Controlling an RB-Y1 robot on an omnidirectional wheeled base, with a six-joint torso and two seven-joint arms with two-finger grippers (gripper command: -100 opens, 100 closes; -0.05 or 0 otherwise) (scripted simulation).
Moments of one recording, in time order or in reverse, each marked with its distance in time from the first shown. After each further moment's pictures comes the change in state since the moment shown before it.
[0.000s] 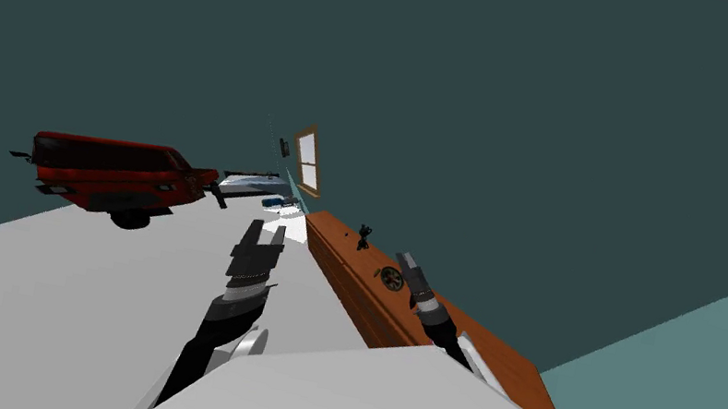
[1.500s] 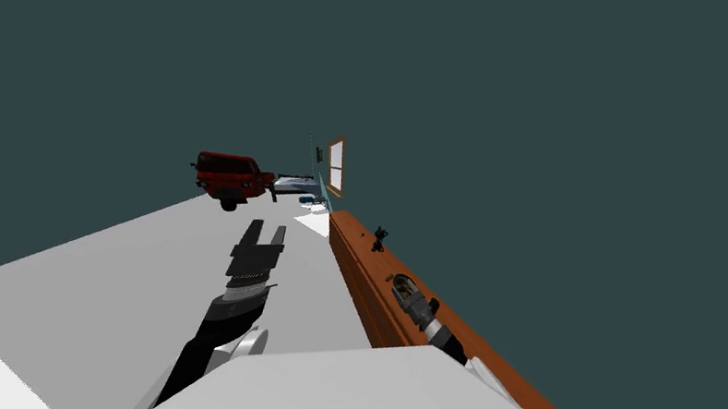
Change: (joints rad) left arm 0.000 0.000 0.000 0.000 0.000 0.000 0.000; right arm 0.006 -0.162 0.006 0.317 0.268 0.049 0.267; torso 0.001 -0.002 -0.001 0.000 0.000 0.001
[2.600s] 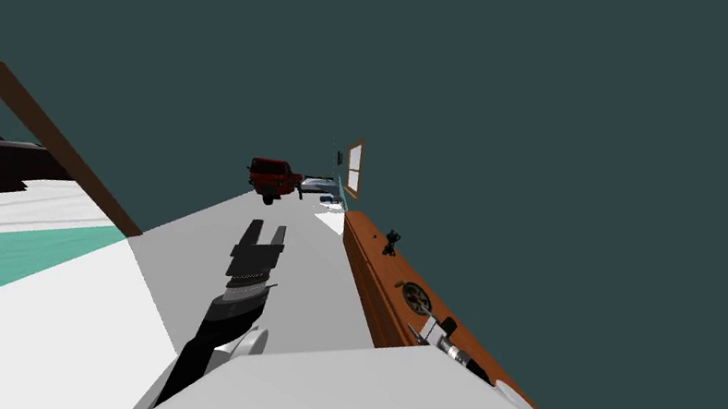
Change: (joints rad) left arm 0.000 0.000 0.000 0.000 0.000 0.000 0.000; right arm -0.010 -0.121 -0.010 0.290 0.210 0.026 0.216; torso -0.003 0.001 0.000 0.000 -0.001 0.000
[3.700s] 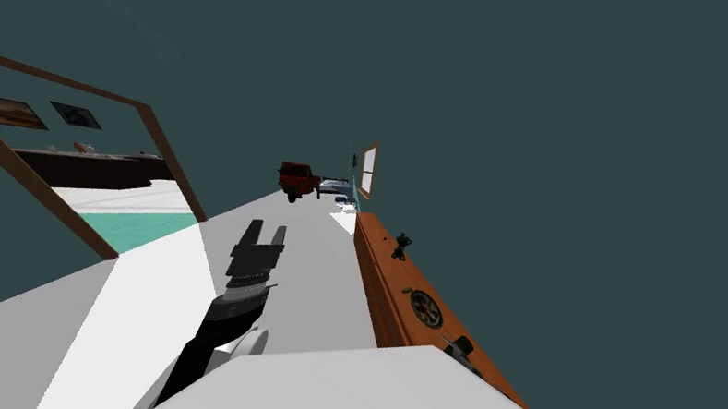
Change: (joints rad) left arm 0.000 0.000 0.000 0.000 0.000 0.000 0.000; right arm 0.011 -0.097 -0.010 0.232 0.203 0.037 0.194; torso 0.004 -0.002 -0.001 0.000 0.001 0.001
